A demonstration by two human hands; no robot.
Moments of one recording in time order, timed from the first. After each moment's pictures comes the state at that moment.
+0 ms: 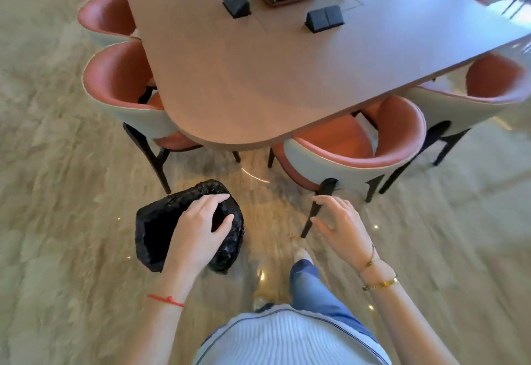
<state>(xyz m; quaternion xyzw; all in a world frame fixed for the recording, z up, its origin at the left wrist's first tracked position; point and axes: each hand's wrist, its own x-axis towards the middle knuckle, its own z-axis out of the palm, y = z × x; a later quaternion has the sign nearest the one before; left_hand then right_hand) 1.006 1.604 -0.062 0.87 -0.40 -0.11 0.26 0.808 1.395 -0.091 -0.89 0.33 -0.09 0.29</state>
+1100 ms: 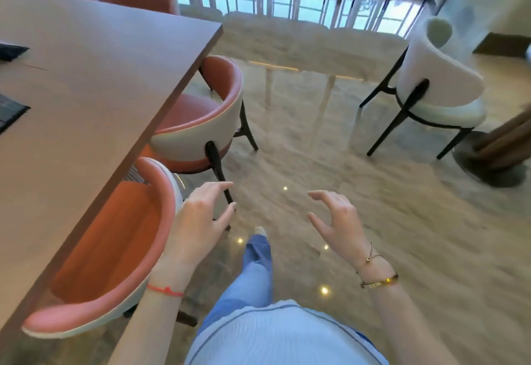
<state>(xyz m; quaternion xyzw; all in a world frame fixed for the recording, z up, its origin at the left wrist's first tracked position) 0.667 1.042 -0.045 0.61 -0.73 -0.21 0.23 0.398 1.058 -0.072 -0.68 0.66 -0.23 0.23</state>
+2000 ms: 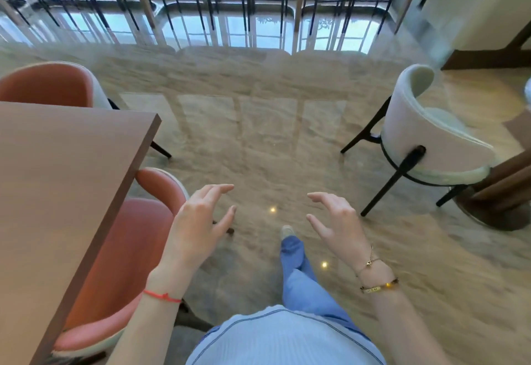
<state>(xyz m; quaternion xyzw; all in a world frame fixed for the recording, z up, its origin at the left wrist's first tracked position) 0.512 0.501 -0.033 0.53 -0.79 -0.22 0.22 0.253 0.560 -0.073 -0.61 0.71 -0.28 0.20</state>
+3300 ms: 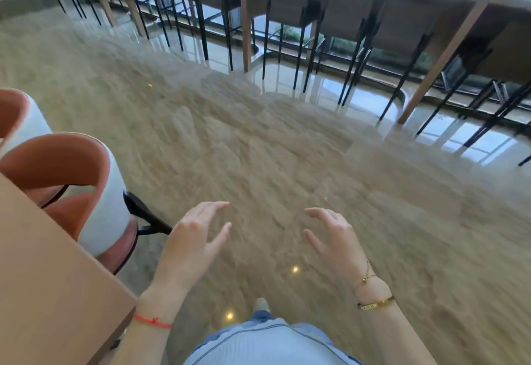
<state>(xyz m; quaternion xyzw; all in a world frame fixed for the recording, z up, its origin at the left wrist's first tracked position) 0.476 -0.196 -0.027 0.69 -0.64 -0.18 0.29 0.212 -0.260 -0.061 -0.77 0.56 -0.20 0.24</state>
